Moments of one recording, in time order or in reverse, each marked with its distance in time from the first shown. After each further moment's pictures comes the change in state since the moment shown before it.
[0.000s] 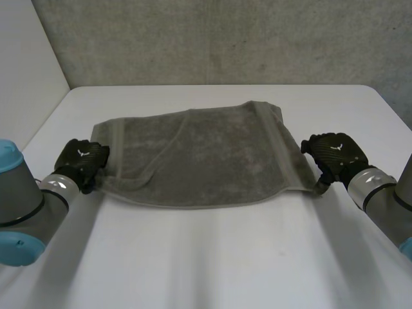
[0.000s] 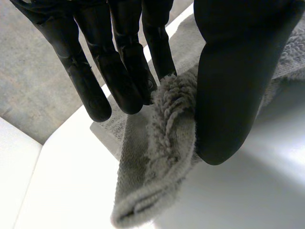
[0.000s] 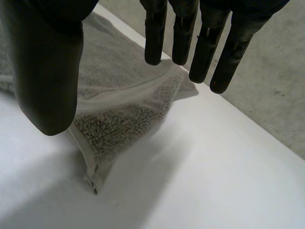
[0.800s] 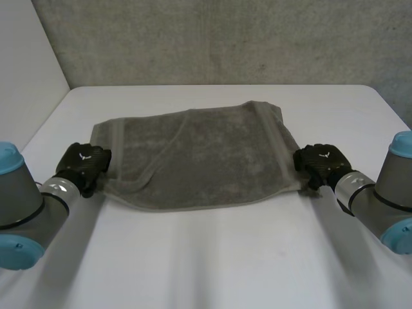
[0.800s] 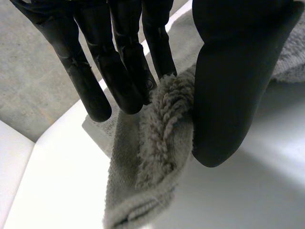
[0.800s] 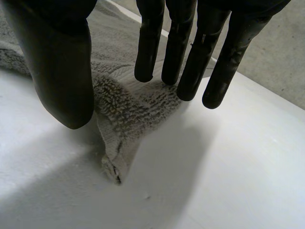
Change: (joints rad) left arm -0.002 0.002 -0.018 -0.011 0.010 -0.002; right arm 0.009 0.209 -0.143 0.005 -0.023 0.061; left_hand 0.000 0.000 0.001 0.000 0.000; right_hand 0.256 0.245 0.268 0.216 0.297
